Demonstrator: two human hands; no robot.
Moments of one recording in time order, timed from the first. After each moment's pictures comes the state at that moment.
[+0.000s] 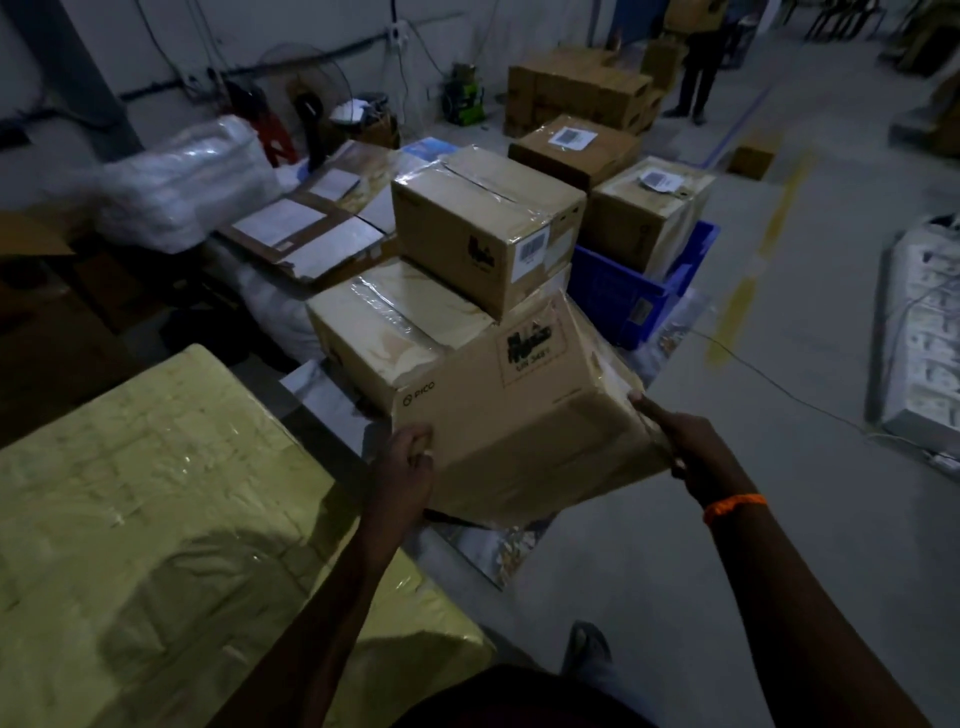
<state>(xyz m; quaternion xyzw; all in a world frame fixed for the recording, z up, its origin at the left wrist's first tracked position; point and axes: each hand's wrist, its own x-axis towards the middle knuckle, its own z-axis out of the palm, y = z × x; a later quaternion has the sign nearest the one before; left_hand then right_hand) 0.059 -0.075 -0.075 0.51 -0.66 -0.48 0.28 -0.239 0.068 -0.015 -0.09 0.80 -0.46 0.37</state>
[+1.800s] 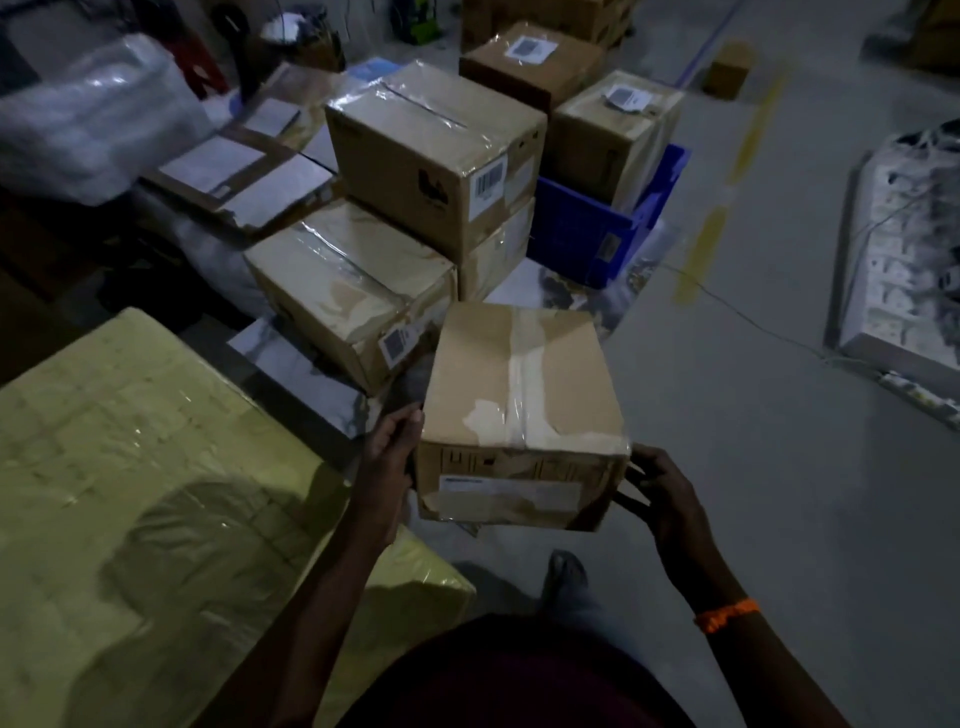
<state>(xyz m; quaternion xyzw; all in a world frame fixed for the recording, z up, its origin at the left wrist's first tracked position) 0.044 -0.034 -0.093 0.48 -0.44 -0.69 0.32 -0.187 0.185 -0.112 -0.18 0.68 -0.61 0.36</state>
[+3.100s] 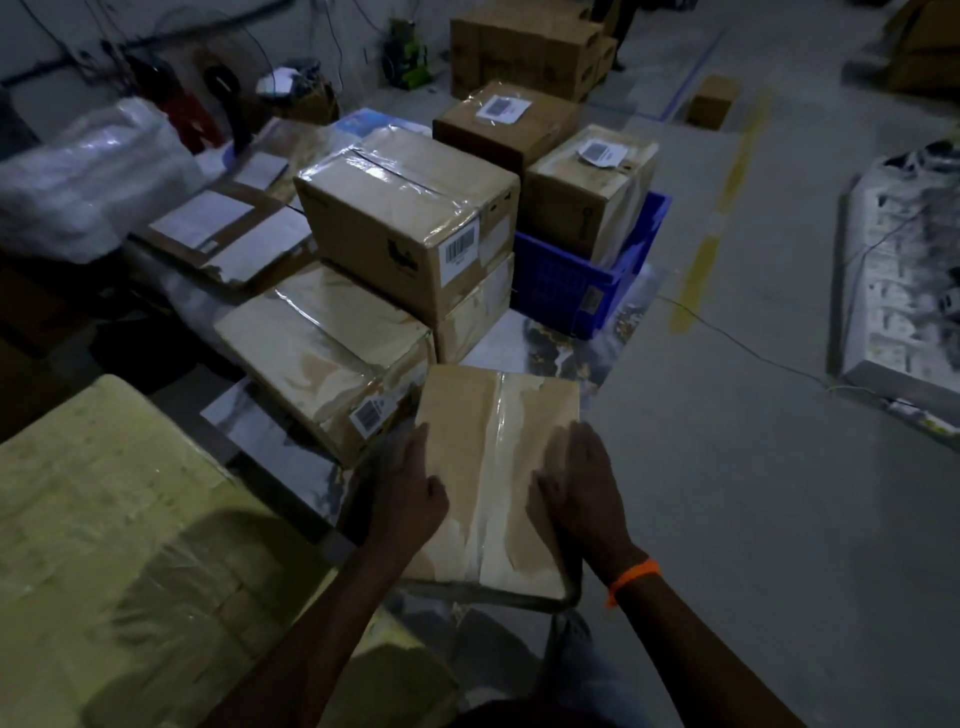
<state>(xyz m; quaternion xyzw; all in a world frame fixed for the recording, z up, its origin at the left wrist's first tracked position) -0.039 -0.093 -0.125 0.45 -0.85 -0.25 0.13 -0.234 0.056 -0.141 -0.42 0.85 -0.30 0.09</state>
